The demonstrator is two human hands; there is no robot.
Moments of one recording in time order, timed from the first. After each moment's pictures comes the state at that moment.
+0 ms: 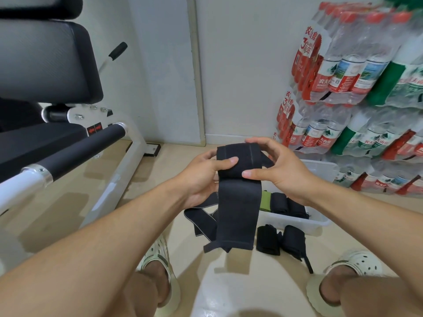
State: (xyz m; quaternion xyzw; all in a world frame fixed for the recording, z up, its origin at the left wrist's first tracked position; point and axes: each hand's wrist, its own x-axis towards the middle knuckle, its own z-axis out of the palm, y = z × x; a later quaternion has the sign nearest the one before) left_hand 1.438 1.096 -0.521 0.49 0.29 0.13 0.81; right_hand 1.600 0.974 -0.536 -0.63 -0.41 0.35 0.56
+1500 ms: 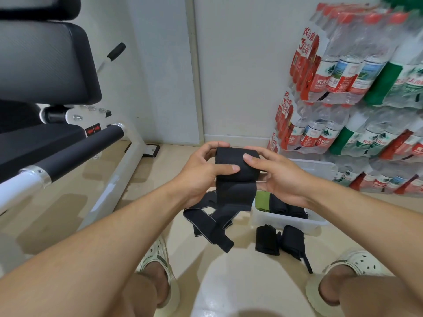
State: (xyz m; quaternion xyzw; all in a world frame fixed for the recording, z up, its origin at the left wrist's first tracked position) left_hand 1.439 1.099 -0.528 0.55 0.28 0.20 0.76; right_hand 1.597 0.977 -0.536 -0.55 -0.27 0.51 0.60
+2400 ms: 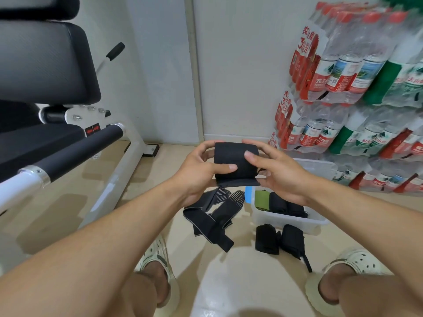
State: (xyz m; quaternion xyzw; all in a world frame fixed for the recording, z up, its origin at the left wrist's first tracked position) left_hand 1.439 1.099 -0.526 0.54 0.30 0.20 0.76; right_hand 1.597 0.977 -0.533 -0.57 -0.28 0.49 0.60
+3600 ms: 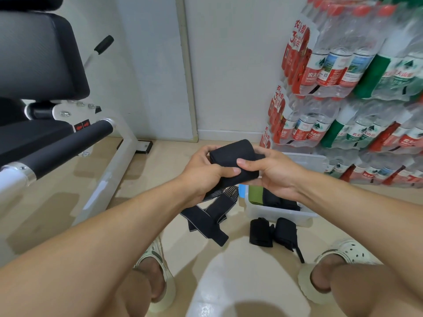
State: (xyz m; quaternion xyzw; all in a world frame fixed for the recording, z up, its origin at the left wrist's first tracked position) left_hand 1.451 1.078 -0.532 0.56 0.36 0.17 0.72; right_hand 1.600 0.974 -0.540 -0.57 -0.22 0.52 0.59
